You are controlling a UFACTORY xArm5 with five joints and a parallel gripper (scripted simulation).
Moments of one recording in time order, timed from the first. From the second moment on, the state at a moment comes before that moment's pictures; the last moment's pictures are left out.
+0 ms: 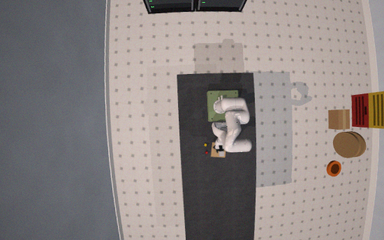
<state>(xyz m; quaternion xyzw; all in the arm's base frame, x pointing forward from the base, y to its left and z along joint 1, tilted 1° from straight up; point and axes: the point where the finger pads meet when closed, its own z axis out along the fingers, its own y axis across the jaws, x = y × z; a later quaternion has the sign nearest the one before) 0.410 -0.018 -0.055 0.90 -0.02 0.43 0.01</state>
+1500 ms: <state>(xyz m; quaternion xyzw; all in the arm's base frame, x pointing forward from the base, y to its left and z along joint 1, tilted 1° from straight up) 0.371 -0.017 -0.012 0.90 -0.02 0.43 0.01</state>
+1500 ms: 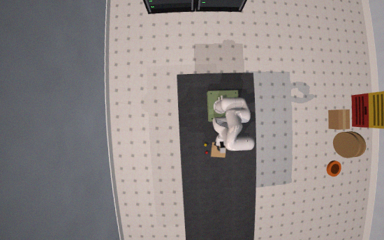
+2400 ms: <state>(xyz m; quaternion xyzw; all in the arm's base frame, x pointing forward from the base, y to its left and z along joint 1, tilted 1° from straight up) 0.373 -0.017 0.036 0.91 -0.02 0.41 0.01</state>
